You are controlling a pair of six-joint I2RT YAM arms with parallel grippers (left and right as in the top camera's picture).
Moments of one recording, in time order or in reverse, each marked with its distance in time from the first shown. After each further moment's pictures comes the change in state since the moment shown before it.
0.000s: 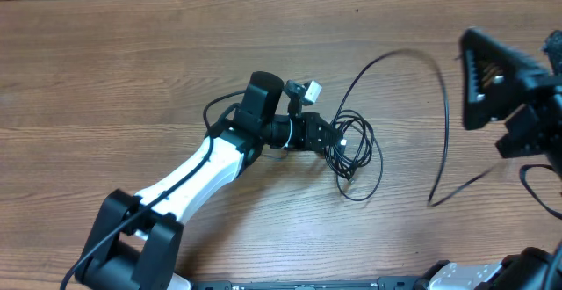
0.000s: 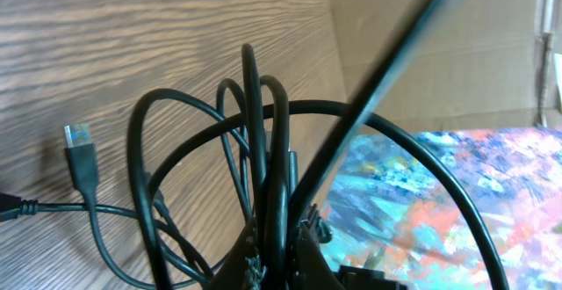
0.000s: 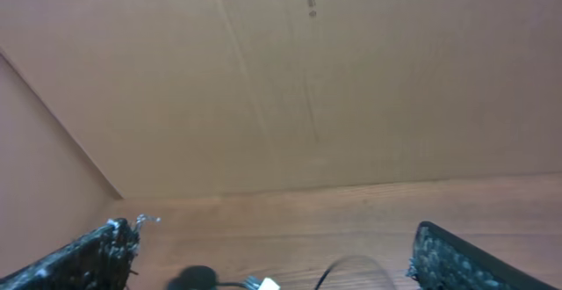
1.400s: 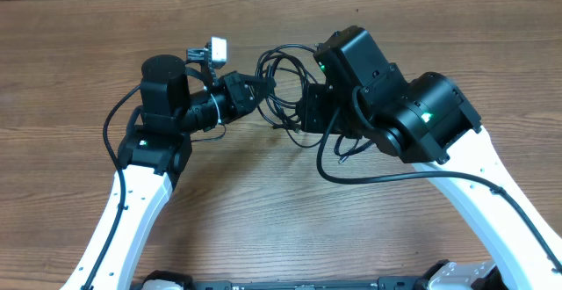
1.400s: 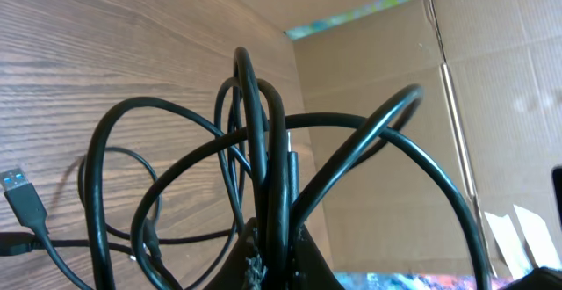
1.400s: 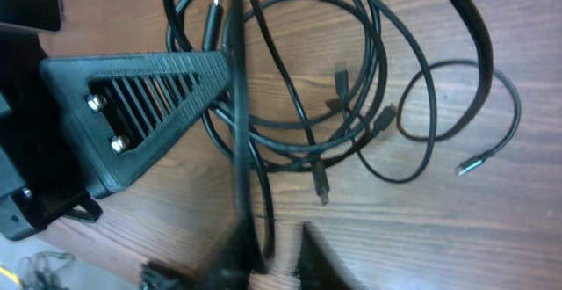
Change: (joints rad) left arm 0.325 -0.359 0.012 -0.127 -0.104 -0.161; right arm 0.000 0.018 -1.053 0.349 -0.540 0.298
